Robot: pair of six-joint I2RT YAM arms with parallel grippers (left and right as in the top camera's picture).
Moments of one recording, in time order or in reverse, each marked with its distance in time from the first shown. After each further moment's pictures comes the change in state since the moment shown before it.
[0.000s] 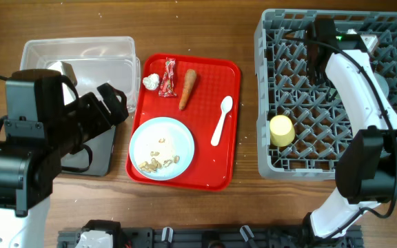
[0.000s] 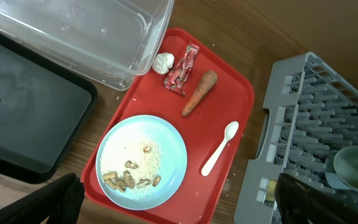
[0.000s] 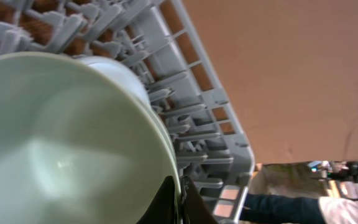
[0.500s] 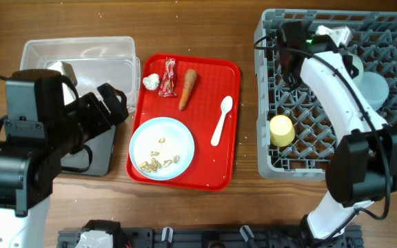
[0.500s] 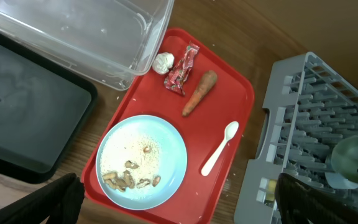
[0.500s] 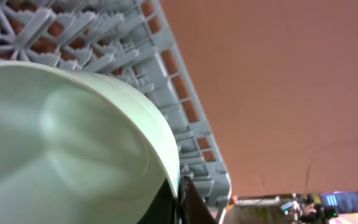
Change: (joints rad) left arm 0.000 0.000 0.000 0.000 0.000 0.000; right arm 0.158 0.000 0.000 0.001 0.165 -0.038
